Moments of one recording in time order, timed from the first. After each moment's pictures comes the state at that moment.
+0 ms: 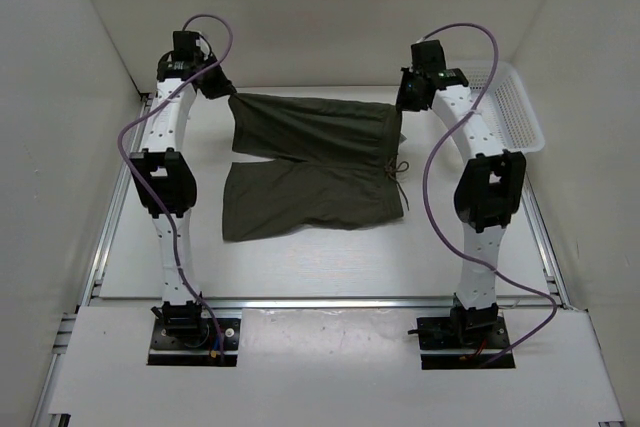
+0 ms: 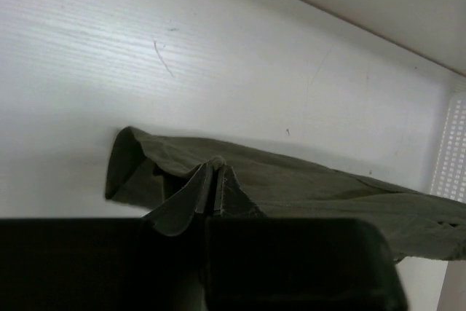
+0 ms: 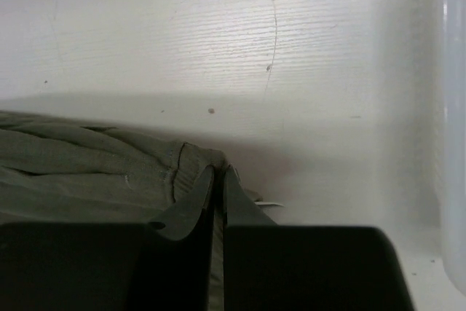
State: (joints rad) left arm 0.01 2.38 2.44 -0.79 0.25 -0.47; right arm 0.23 2.15 2.09 -0.75 0.03 0.33
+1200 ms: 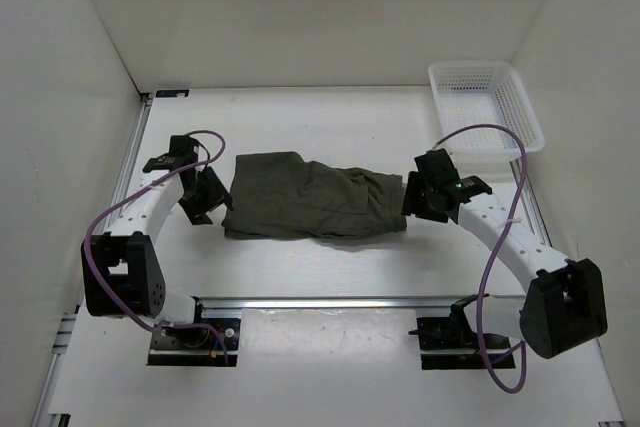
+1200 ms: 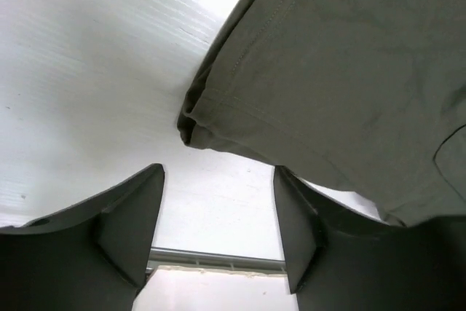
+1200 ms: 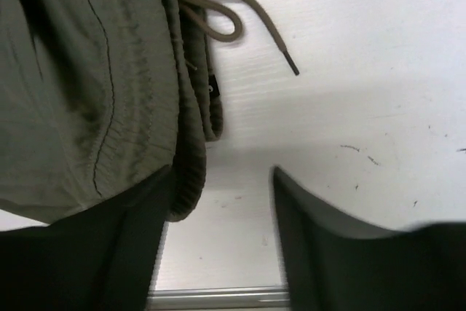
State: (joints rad) left arm -0.01 1.43 1.01 -0.84 0.08 -0.58; right arm 0.41 1.24 0.88 -0.69 0.17 0.50
